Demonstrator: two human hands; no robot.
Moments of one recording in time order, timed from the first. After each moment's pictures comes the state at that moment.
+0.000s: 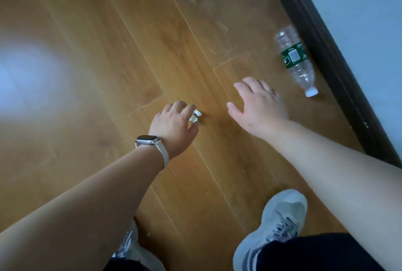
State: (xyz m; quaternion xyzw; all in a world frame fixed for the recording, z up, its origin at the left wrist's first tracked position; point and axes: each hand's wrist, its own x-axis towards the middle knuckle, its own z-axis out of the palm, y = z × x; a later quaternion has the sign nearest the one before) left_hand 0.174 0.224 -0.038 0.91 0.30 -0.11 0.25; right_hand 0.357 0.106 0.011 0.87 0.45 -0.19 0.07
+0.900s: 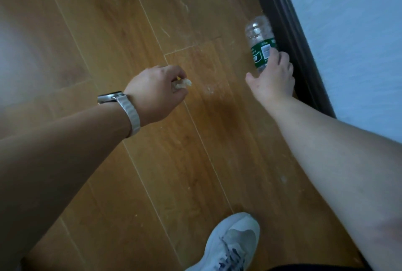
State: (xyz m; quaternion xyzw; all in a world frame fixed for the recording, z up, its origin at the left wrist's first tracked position) left_hand 0.298 0.201 -0.074 0.88 0.32 0.02 0.34; right_hand 0.535 0.058 -0.087 0.96 0.29 -0.06 0.03
